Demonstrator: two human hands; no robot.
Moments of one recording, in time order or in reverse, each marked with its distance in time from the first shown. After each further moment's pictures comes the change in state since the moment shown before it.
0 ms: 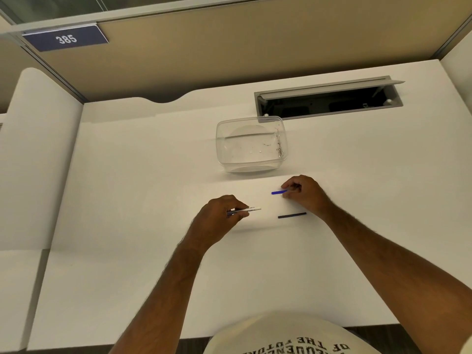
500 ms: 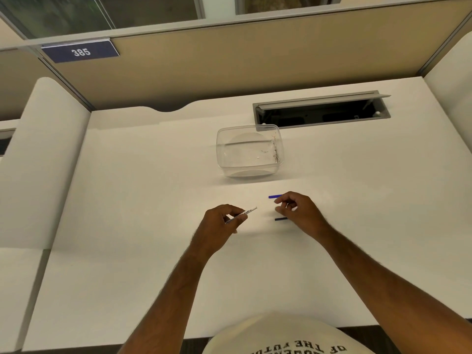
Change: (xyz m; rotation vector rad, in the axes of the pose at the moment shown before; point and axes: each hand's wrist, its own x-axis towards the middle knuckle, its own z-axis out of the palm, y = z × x) left_hand -0.027 0.008 0.015 -0.341 0.095 -0.214; right_hand -0.071 -0.032 0.007 0.218 -0.003 -0.072
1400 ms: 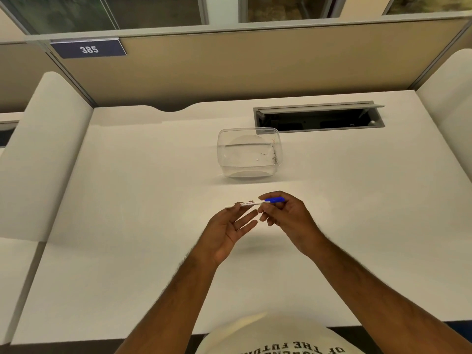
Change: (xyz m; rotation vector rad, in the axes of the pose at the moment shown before) left_hand -0.014 0.009 0.026 -1.218 -0.153 -0.296; right_hand -0.048 -0.069 0.023 0.569 -0.072 0.016
